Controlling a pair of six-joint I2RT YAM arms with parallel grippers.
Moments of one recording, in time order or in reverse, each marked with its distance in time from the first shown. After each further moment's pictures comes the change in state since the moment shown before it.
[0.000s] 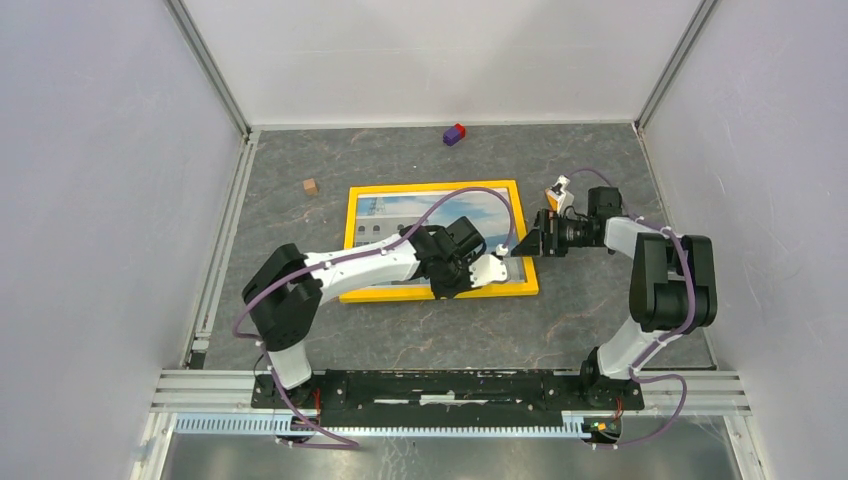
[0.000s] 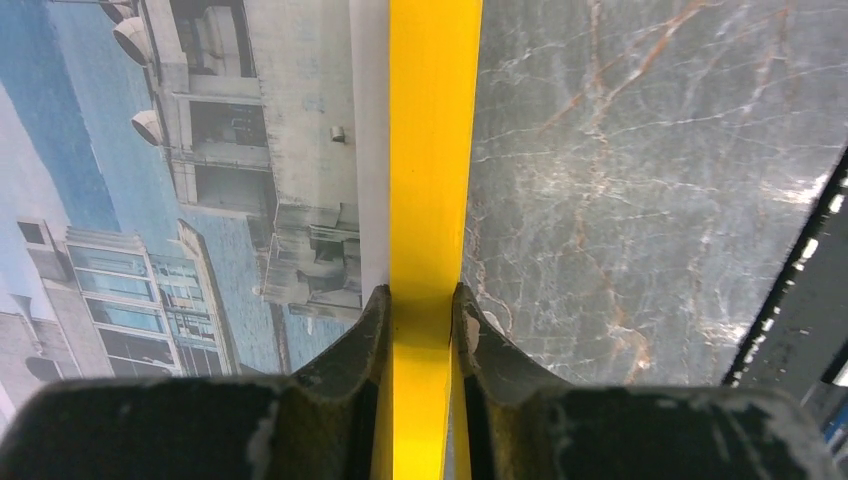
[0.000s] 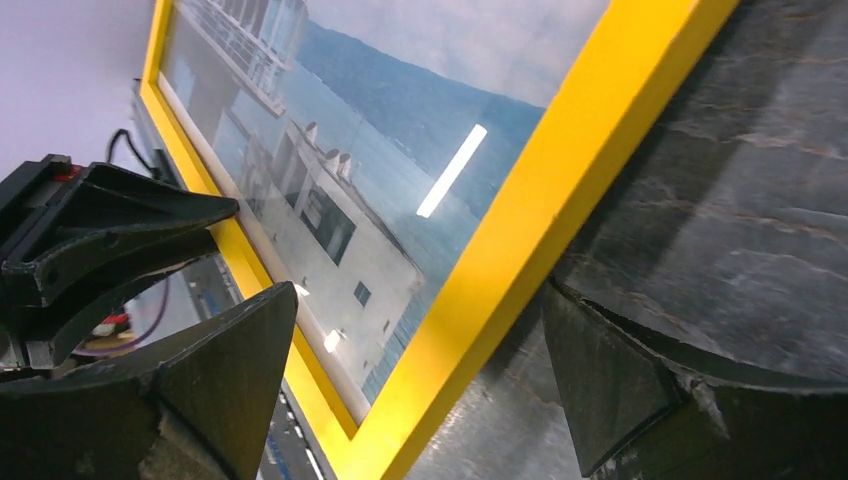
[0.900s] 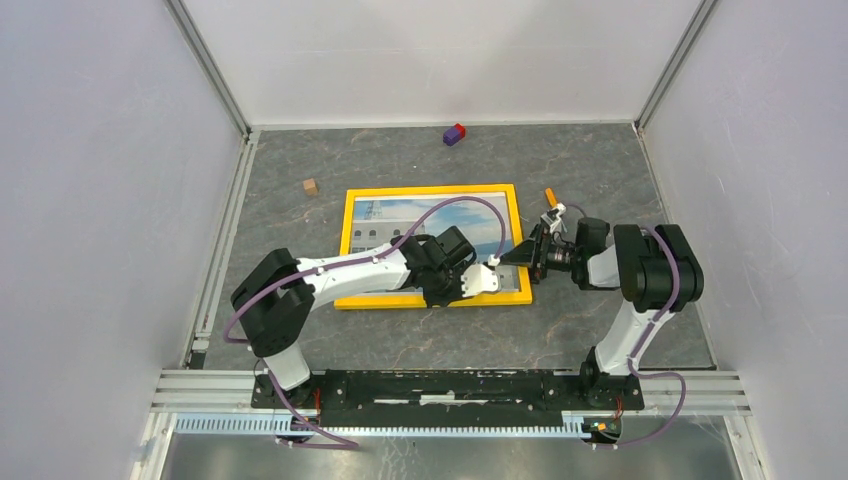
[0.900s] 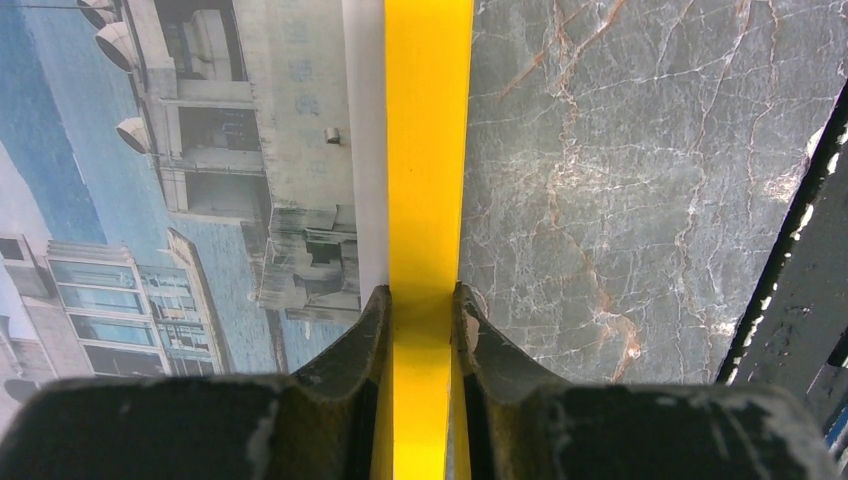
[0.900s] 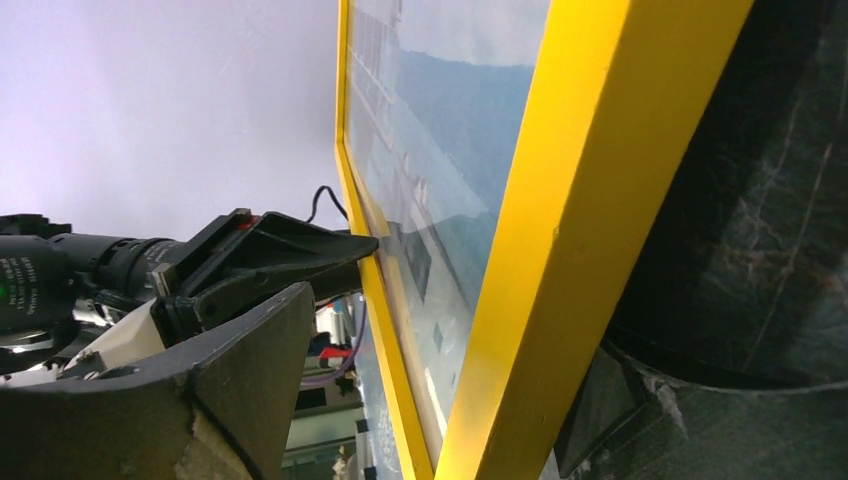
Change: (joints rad) left arm 0.000 -0.077 -0.132 0.076 0.048 0.026; right arm 0.068 0.135 -0.347 0.908 -0.211 0.815
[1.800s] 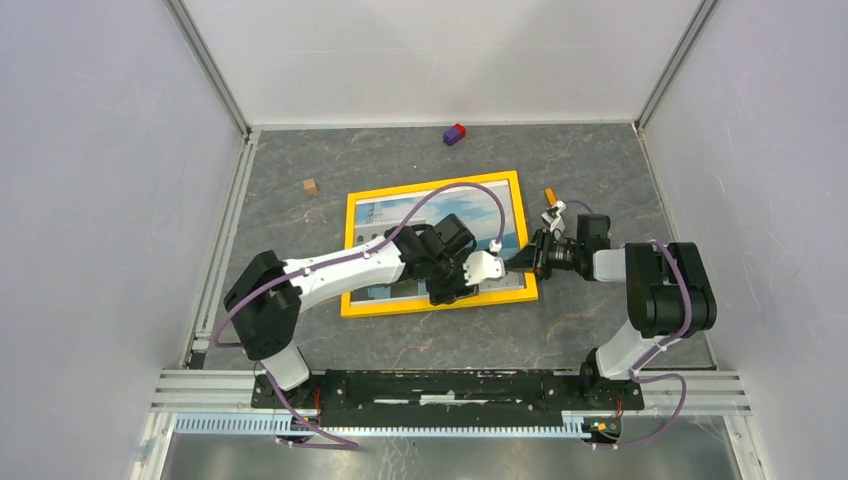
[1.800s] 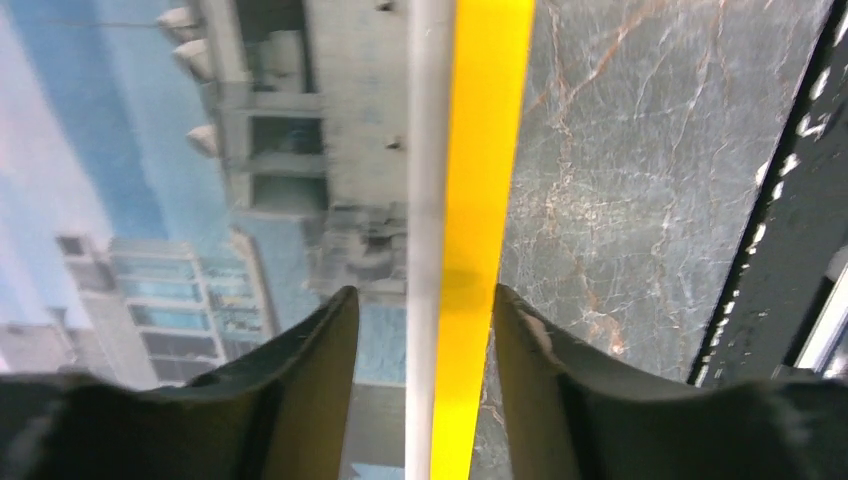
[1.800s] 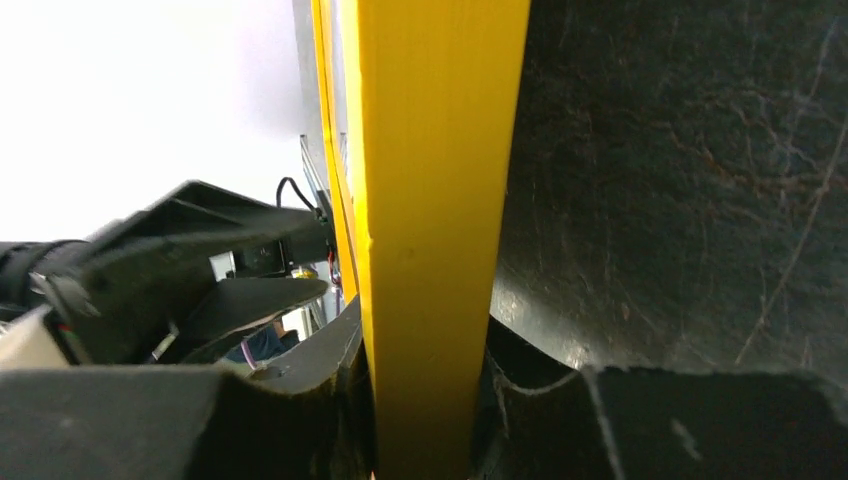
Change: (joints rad) left arm 0.011 -0.025 0.057 -0.039 0.006 -0.026; right arm 0.018 -0.157 0.027 -0.313 0.101 -0.128
